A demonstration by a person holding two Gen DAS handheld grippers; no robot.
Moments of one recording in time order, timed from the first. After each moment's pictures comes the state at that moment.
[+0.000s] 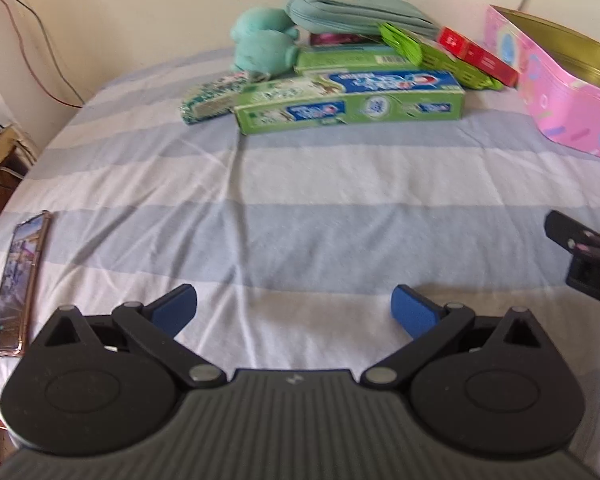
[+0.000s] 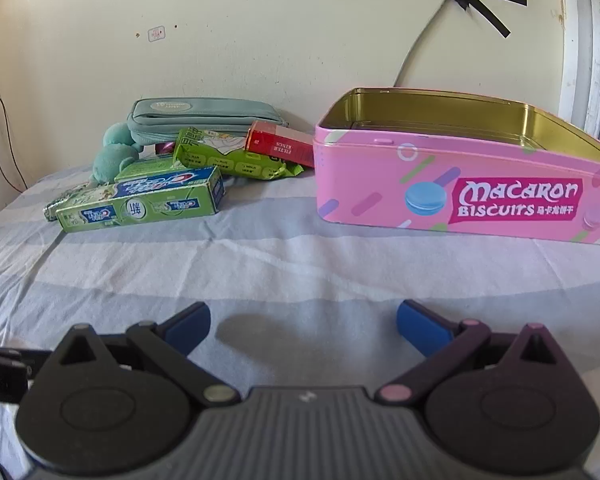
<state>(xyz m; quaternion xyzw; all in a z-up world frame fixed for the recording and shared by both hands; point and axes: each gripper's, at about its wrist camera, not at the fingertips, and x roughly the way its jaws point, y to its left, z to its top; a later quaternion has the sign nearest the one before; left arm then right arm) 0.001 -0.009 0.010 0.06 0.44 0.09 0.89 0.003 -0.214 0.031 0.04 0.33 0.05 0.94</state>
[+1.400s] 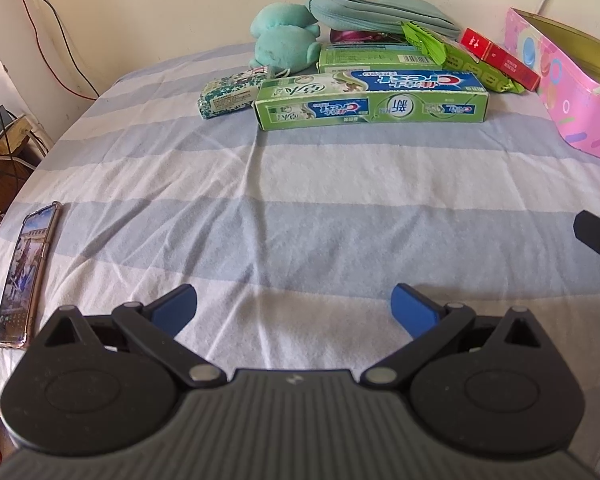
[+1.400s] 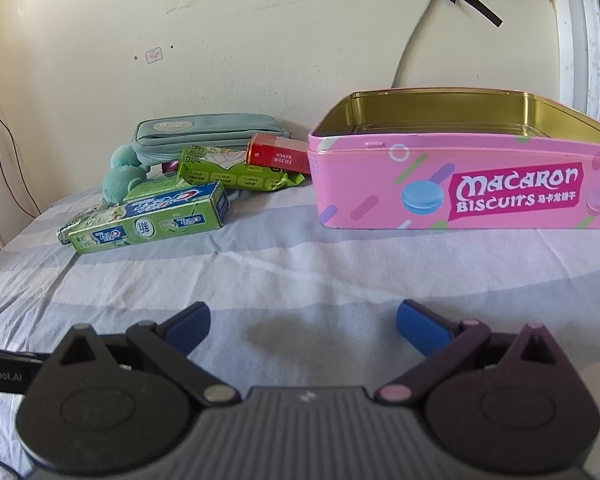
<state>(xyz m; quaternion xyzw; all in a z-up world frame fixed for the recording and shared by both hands) 0.006 -0.005 0.007 0.05 0.45 0.11 0.89 0.001 -0.224 0.030 0.08 0.32 0.06 0.94</state>
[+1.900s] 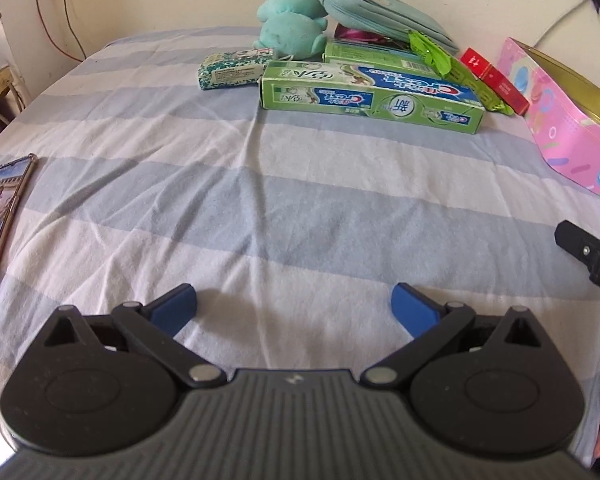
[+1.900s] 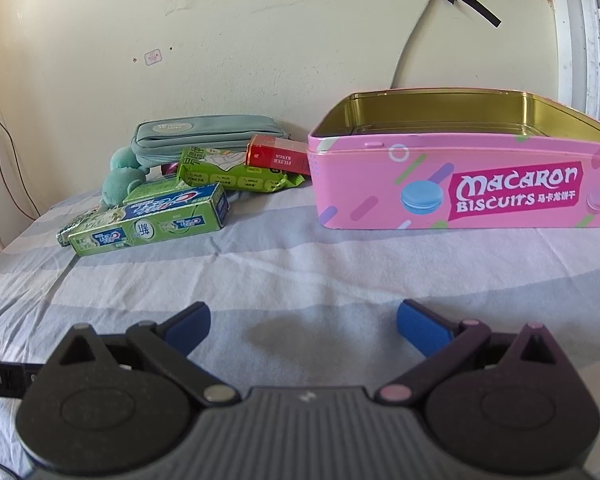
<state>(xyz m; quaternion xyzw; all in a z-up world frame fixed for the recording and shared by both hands) -0.010 0.020 -0.001 -0.03 0.44 0.07 0.89 0.002 -0.224 0.030 0.09 0.31 0.06 0.94</state>
